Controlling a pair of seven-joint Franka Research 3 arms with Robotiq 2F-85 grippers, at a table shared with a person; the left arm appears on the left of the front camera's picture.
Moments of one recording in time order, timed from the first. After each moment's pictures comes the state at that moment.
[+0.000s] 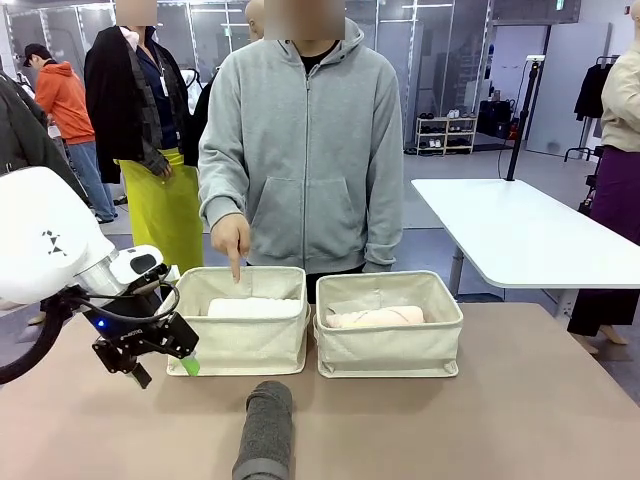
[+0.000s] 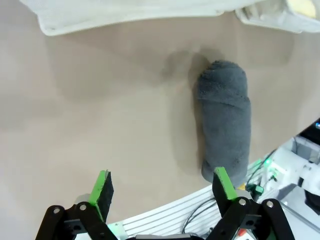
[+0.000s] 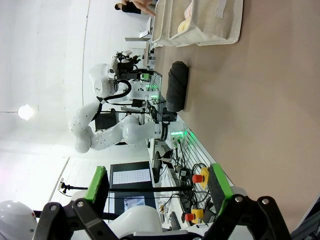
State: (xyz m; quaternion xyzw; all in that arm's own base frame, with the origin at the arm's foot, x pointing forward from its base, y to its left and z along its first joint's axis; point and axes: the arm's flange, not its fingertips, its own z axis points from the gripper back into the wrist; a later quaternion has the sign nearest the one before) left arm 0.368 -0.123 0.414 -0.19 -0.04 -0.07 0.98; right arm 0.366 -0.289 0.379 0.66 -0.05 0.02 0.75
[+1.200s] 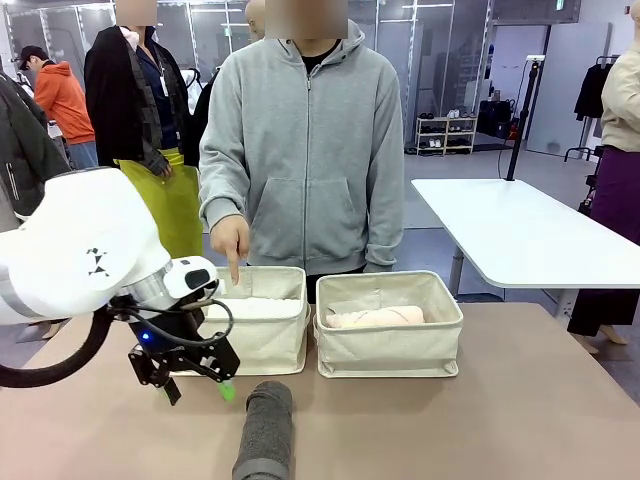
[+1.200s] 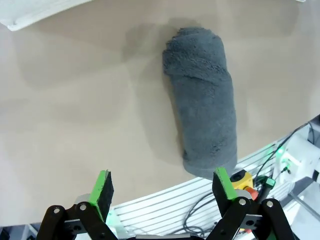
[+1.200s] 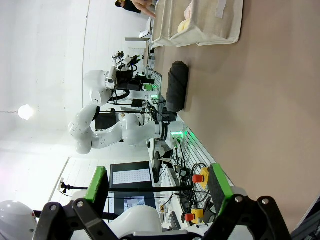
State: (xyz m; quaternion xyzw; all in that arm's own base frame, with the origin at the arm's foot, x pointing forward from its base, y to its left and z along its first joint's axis) left arm 0.335 -0.205 0.418 -0.13 -0.03 -0.10 0.99; right arm 0.366 -0.289 0.379 0.66 -0.05 0.02 0.75
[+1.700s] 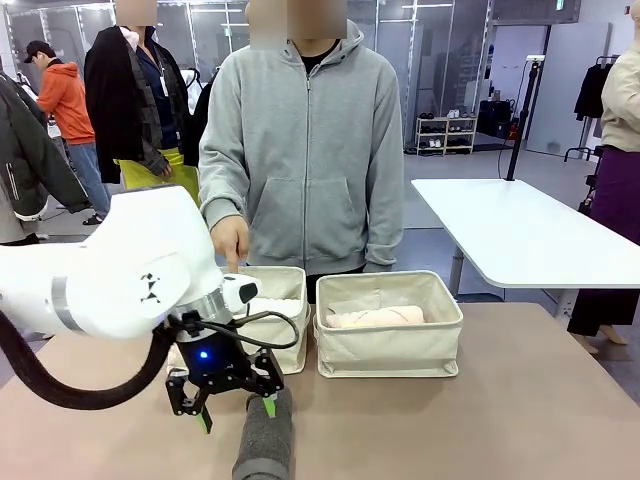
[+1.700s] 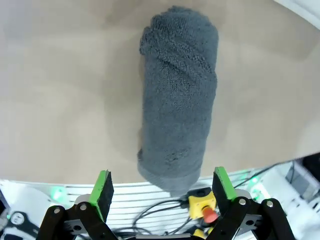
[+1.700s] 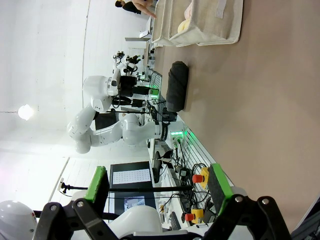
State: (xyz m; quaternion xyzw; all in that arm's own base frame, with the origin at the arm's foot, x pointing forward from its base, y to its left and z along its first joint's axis) left arm 0.316 -0.271 0.402 -0.11 0.00 0.05 0.99; right arm 0.366 -0.289 0.379 0.66 -0.05 0.02 0.75
